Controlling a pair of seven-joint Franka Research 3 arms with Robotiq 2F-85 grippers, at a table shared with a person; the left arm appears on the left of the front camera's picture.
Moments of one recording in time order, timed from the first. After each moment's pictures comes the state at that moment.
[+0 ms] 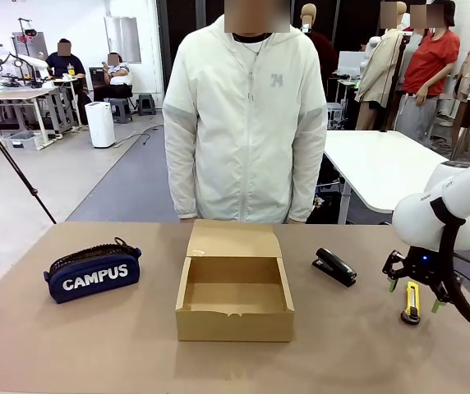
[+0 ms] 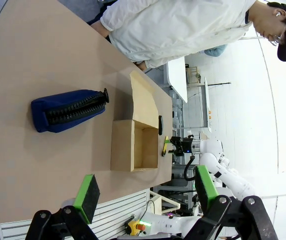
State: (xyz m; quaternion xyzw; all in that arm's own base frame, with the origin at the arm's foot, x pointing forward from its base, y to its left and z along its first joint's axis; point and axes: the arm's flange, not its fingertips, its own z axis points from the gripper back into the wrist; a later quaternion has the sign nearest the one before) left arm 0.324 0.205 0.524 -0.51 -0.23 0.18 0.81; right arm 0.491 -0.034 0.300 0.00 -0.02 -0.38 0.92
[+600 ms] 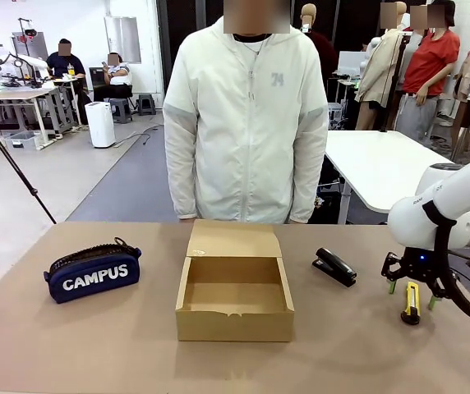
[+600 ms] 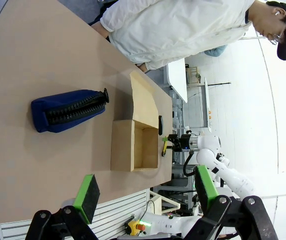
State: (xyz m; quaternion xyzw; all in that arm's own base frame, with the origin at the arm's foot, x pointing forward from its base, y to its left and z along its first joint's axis) left arm 0.324 0.205 0.524 -0.51 -0.23 0.18 0.81; right arm 0.512 -0.039 0.288 -0.01 -0.01 -0.33 0.94
